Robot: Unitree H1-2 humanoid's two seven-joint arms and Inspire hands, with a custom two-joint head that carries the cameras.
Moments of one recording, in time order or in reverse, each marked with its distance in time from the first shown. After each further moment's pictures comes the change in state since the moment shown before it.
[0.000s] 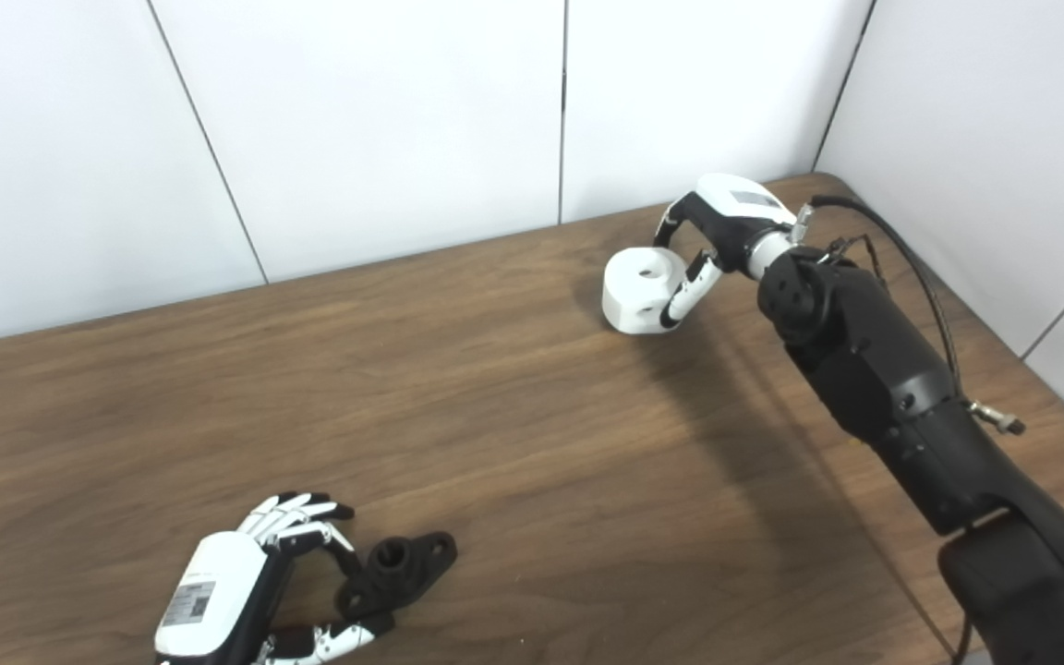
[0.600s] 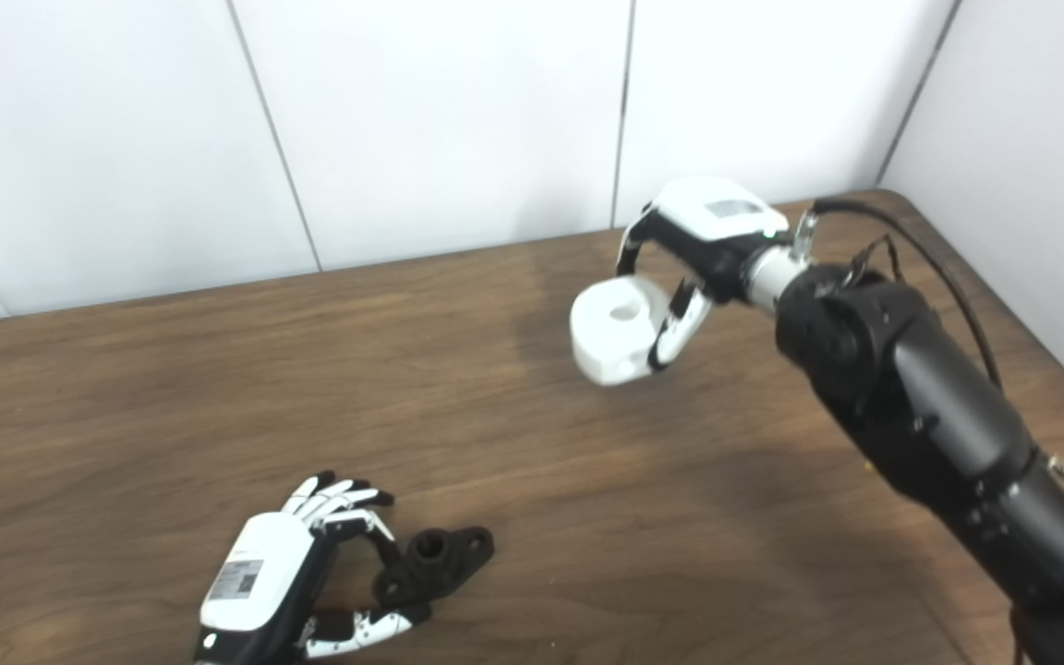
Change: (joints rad) left arm -0.002 -0.010 -0.029 -0.035 0.042 0.069 -0.025; right arm 0.027 0.008 0.091 -0.473 -0.083 0.052 0.277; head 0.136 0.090
